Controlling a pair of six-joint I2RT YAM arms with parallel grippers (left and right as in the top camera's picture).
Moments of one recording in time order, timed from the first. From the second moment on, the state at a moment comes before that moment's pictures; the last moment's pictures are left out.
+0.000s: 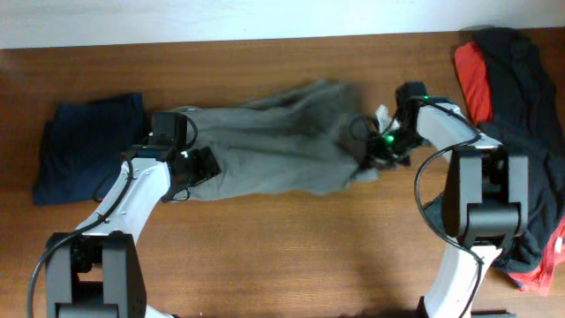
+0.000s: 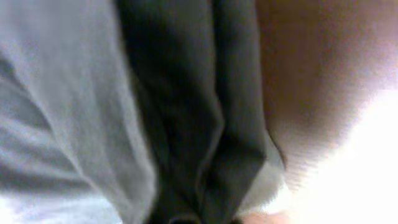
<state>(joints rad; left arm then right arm) -0.08 1.70 1.06 -0.66 0.01 -0.52 -0.03 2.11 1.43 -0.95 -0.41 0.07</state>
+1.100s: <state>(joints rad) -0.08 1.70 1.06 -0.55 0.13 -0.46 -0.07 2.01 1.53 -1.18 -0.02 0.29</state>
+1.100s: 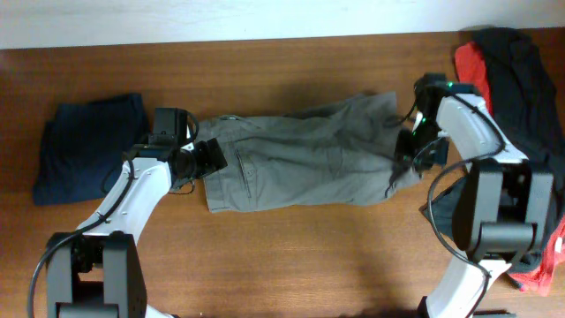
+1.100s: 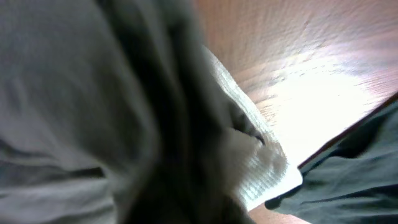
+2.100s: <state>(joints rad) -0.15 1.70 1.06 -0.53 0.14 -0.38 0.20 2.09 1.79 -0.97 -0.29 -0.21</state>
